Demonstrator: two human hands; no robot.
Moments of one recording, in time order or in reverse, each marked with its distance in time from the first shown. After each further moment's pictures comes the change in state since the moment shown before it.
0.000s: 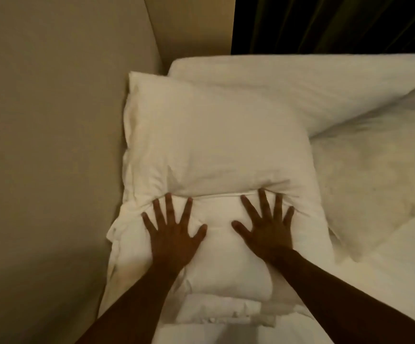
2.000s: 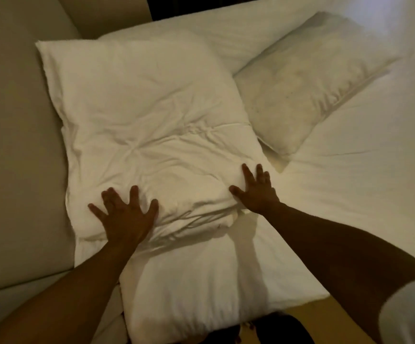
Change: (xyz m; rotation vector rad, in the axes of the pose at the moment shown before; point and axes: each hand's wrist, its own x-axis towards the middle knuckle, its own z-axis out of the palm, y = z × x) left_hand -0.136 0.006 -0.002 0.129 -0.172 -0.073; right_hand -0.148 0.129 0.073 0.403 -0.144 0.280
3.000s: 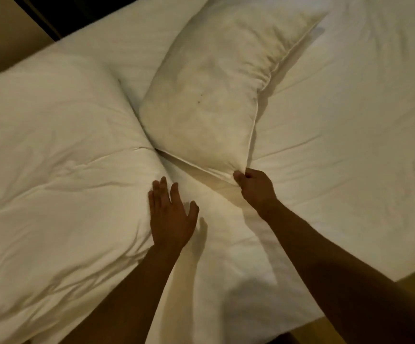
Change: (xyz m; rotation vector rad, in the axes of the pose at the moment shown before) left_hand -0.032 0.403 0.056 -0.105 0.136 0.409; right_hand 0.069 0.245 -0.119 0.900 0.239 0.123
